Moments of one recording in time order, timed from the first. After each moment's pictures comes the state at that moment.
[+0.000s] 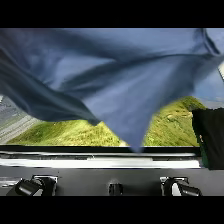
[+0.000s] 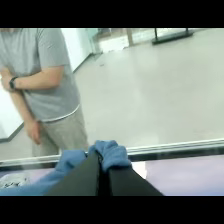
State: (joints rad) left arm -0.35 -0.70 1.45 0.50 -0.67 -1.17; right arm -0.28 -0.66 1.67 -1.01 0.98 1.53
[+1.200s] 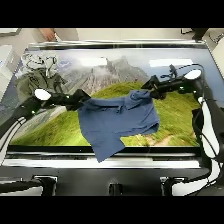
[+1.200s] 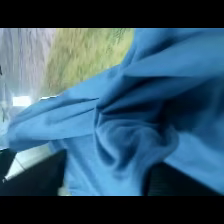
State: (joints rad) left arm -0.14 -1.47 1.15 0.76 -0.83 -1.63; right arm -0.12 -1.70 1.53 -0.73 1.22 1.58
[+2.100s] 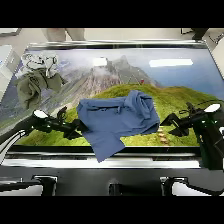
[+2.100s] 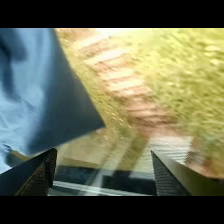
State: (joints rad) left arm -0.05 -1.48 0.76 0.65 -1.08 -1.36; right arm -0.39 -1.41 0.93 -0.99 1.31 1.47
